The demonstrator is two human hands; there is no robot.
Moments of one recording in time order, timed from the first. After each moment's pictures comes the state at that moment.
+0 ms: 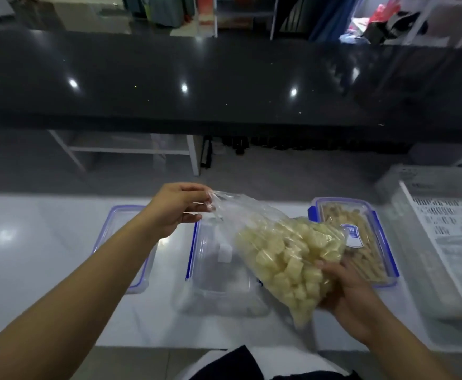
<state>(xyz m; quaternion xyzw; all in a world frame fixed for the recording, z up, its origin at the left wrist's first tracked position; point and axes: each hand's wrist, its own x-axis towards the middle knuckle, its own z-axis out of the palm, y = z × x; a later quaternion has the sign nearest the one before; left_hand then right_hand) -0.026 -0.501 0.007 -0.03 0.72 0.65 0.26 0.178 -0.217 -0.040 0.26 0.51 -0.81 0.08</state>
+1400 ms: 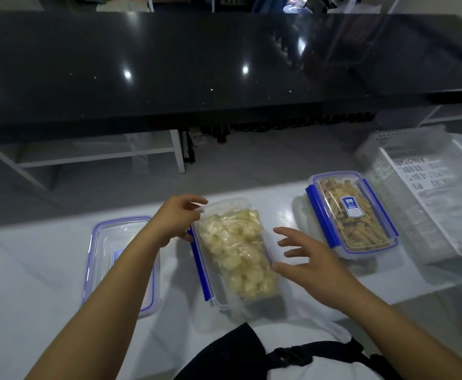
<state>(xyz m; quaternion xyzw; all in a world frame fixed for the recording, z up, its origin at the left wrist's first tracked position) -0.070 -0.522 -0.061 0.06 0.80 0.49 0.33 0.151 -0.310 -0.028 0.22 0.83 -0.51 0.07</state>
